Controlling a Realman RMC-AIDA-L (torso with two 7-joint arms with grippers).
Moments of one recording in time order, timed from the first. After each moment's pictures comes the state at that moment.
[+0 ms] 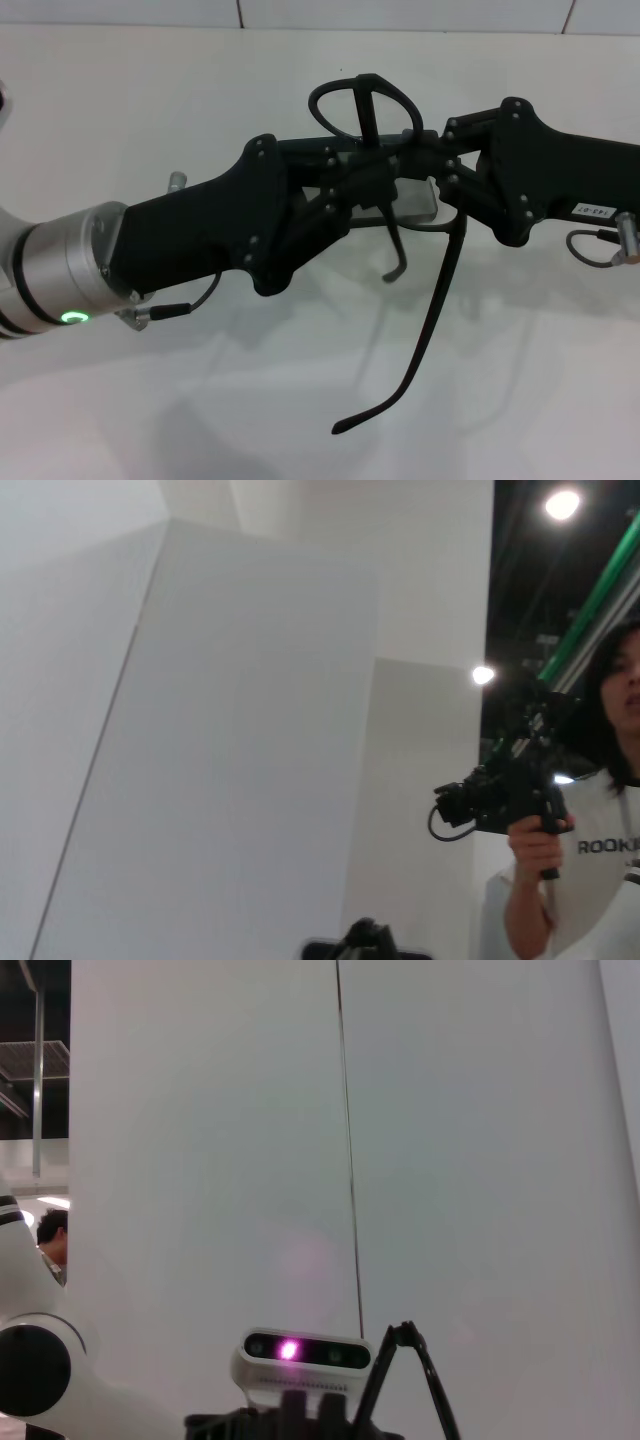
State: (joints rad) left arm -0.49 -2.10 1.22 0.40 1.15 1.94 -1.09; right arm 0.55 2.02 -1.28 -0.60 -1.19 -1.70 1.11
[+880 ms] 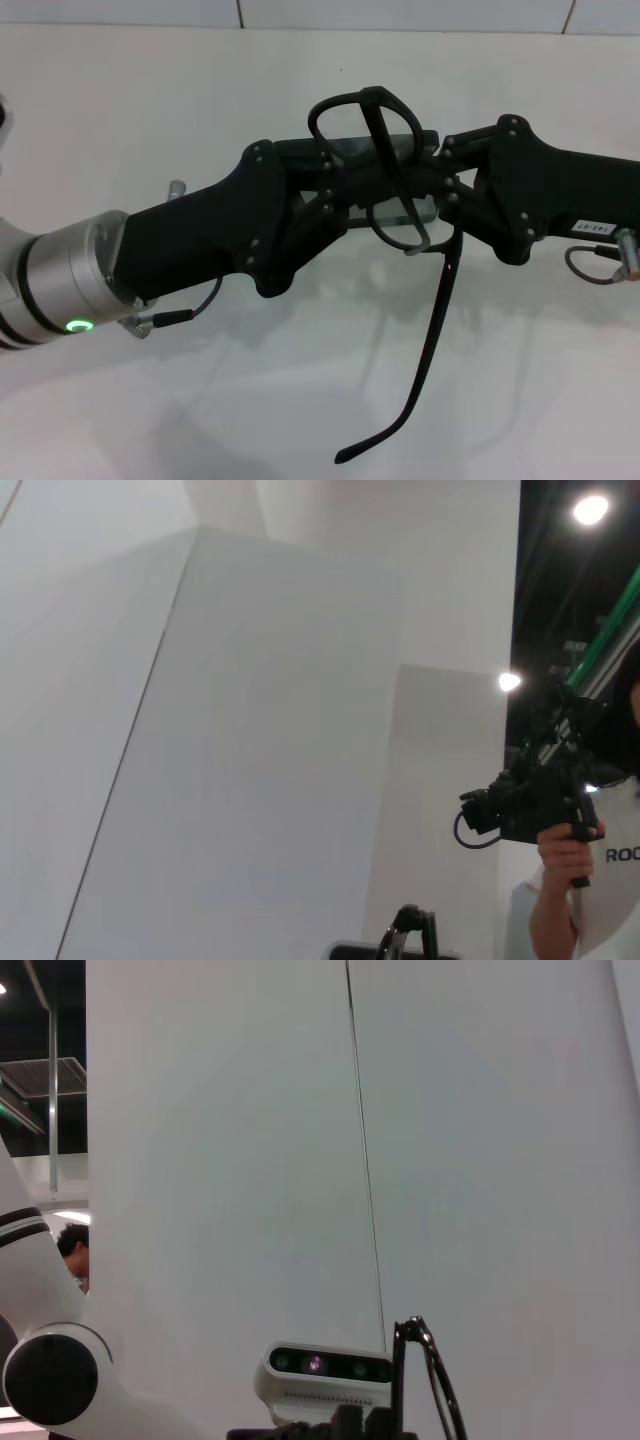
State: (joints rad) left arm -0.49 -2.10 1.22 0.35 1.13 1.93 -1.06; right arm 0.55 2.02 -1.30 -0.57 -1.18 -1.73 1.11
